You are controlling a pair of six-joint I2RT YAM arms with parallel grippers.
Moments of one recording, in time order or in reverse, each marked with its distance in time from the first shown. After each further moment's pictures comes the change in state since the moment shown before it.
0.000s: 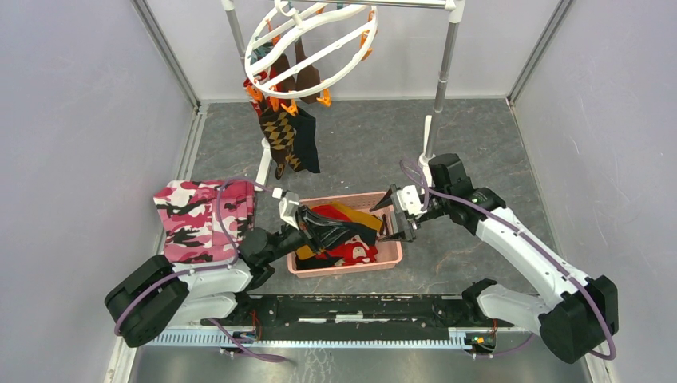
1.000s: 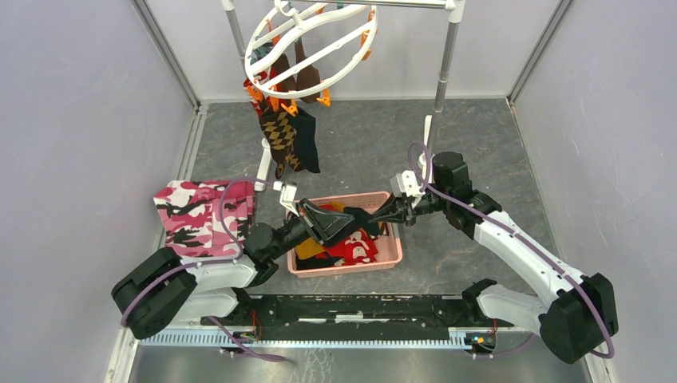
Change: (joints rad) left arm 0.000 0.072 0.039 0.022 -0.136 -0.330; right arm -0.007 -0.008 -0.080 0.382 -0.028 0.438
